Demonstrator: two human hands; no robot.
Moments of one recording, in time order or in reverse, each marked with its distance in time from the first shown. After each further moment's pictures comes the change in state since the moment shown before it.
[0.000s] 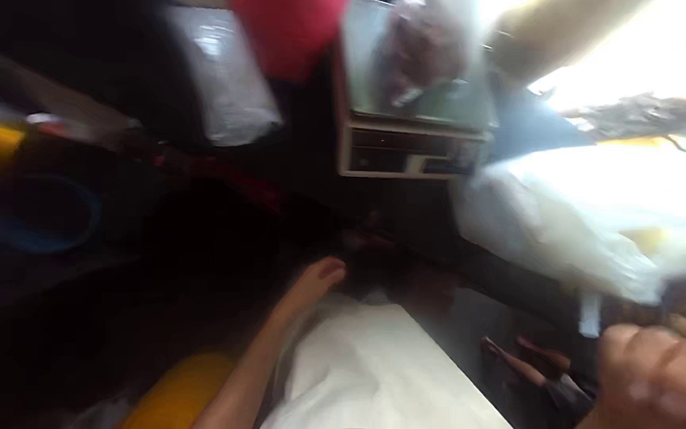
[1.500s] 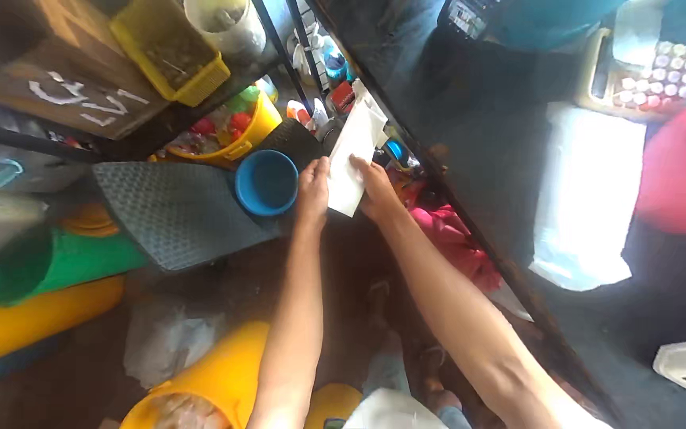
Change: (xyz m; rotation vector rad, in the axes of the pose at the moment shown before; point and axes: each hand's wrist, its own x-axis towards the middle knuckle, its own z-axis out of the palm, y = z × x) left_hand -0.065 -0.039 -0.480 -0.396 1.248 0.327; right_hand 0.202 0.512 0.634 0.474 -0.307 1.129
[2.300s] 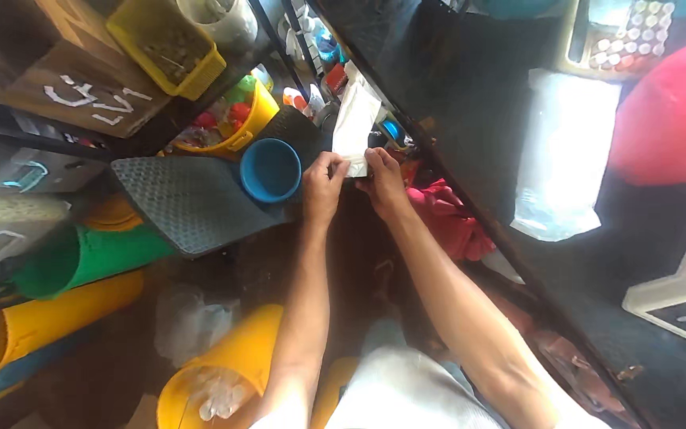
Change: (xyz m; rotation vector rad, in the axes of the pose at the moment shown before) left_hand -0.044 0.020 -0.001 0.535 -0.052 0.461; right_hand -0.064 -0.007 -0.005 -0.091 0.090 -0.175
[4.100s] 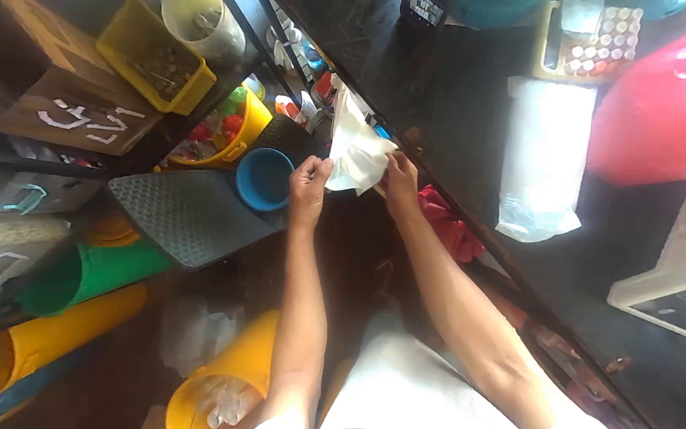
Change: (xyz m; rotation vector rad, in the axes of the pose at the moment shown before) left_hand 0.018 0.008 -0.009 -0.572 -0.061 -0.129; right_hand 0.014 -0.004 -0.043 -0.228 0.257 -0.126
